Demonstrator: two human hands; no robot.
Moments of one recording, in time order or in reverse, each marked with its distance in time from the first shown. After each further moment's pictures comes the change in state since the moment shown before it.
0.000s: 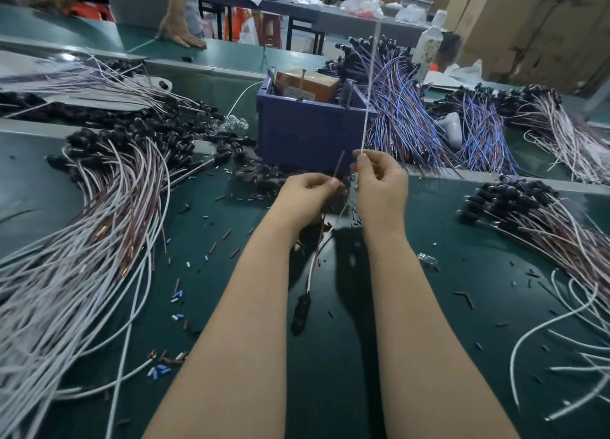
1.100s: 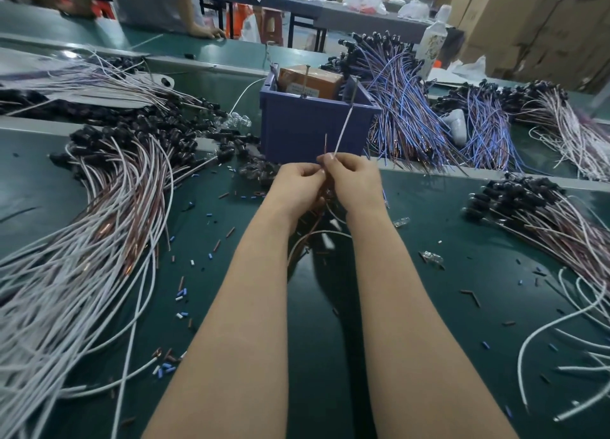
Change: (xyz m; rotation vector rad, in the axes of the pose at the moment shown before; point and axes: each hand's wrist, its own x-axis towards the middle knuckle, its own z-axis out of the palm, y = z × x) left_hand 0.003 0.007 -0.010 -0.061 0.012 -0.033; right_hand 0.003 -0.006 0.029 -0.016 -0.222 0.151
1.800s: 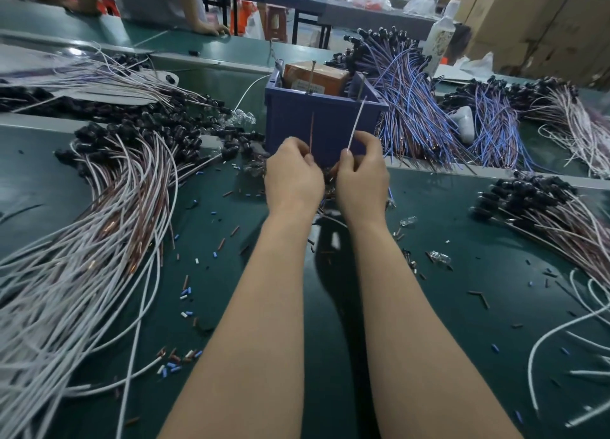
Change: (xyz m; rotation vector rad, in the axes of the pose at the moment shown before) left_hand 0.002 0.010 0.000 0.503 0.414 0.170; right_hand -0.003 0.007 0.005 -0.168 0.174 -0.209
